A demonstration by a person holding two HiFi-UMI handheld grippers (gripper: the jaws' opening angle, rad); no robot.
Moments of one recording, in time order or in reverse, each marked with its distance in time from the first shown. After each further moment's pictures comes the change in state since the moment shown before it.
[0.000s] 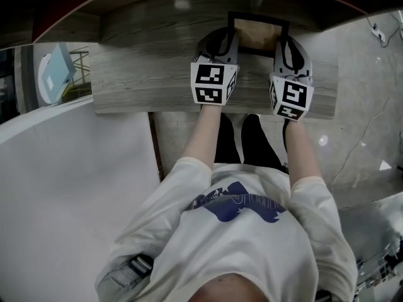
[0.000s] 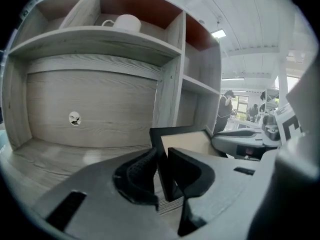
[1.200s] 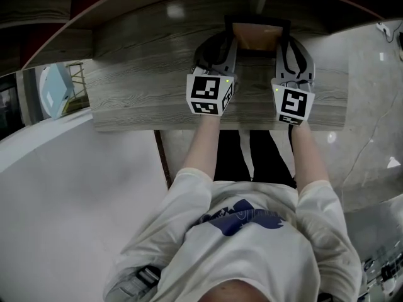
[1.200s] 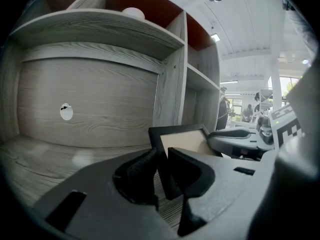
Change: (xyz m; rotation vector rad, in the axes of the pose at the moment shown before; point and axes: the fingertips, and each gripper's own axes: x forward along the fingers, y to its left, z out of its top) left arm 0.036 0.015 -0.026 0.029 -0.076 -0.055; right arm 0.037 -0.002 -0.027 -0.118 -0.082 -0.010
